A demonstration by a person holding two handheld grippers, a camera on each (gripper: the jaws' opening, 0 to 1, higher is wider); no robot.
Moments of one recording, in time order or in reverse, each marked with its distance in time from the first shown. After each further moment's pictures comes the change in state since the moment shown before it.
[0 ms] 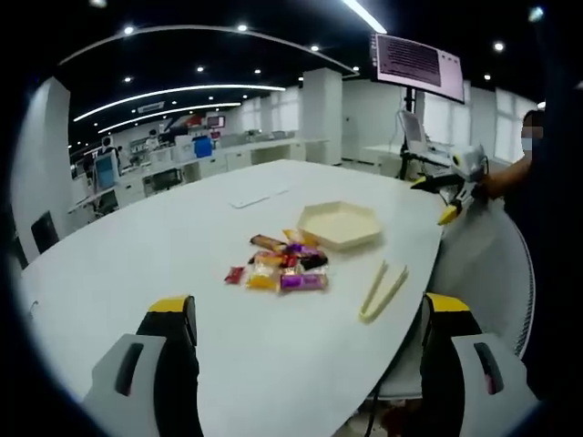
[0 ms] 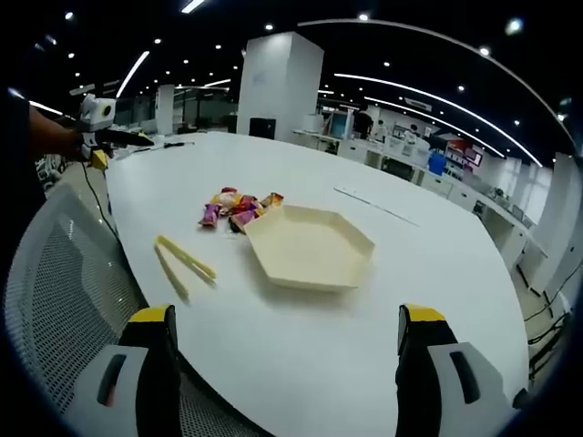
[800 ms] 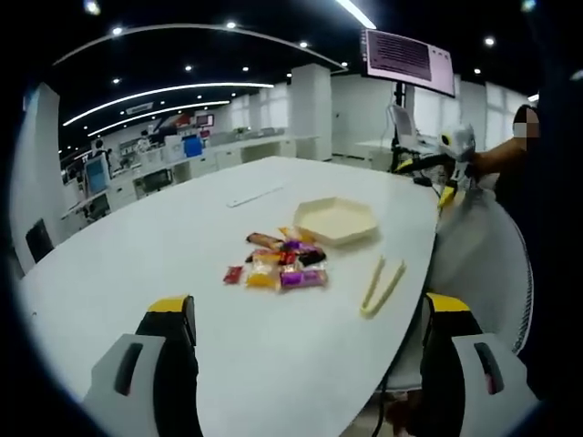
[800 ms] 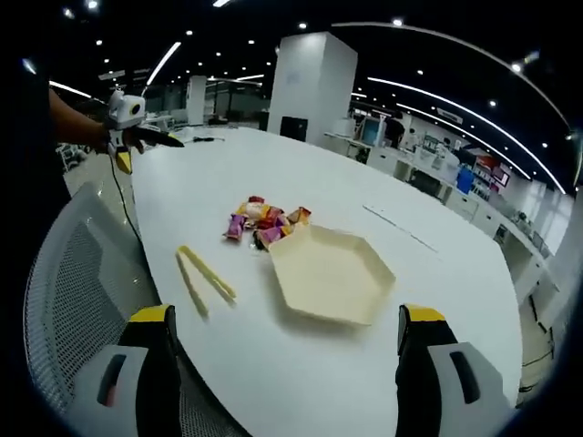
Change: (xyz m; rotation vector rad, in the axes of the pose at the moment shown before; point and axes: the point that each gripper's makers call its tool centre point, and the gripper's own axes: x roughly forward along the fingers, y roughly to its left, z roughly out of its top) left arm 0.000 0.007 0.000 0.024 0.018 -0.030; right arm 0.009 0.020 0.057 -0.140 -0.025 0.146
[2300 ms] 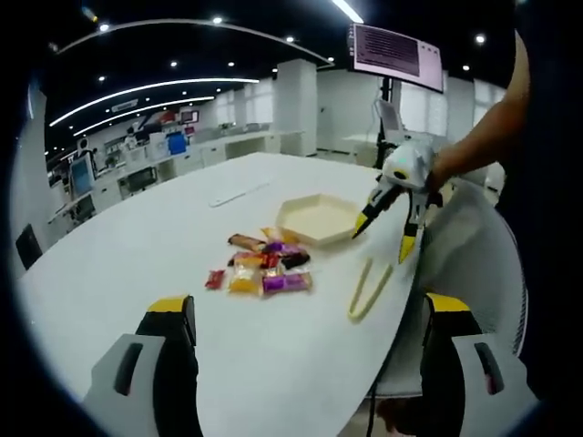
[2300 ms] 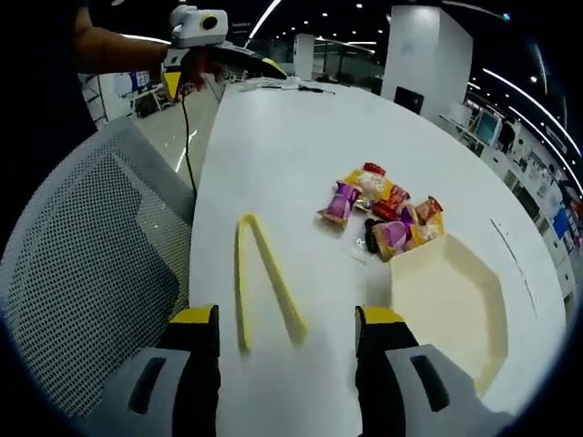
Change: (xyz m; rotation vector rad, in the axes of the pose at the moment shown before) left arm 0.015 -0.017 0.006 0.012 0.027 -0.079; right arm 0.118 0.094 -0.033 -0.213 0.207 0.487
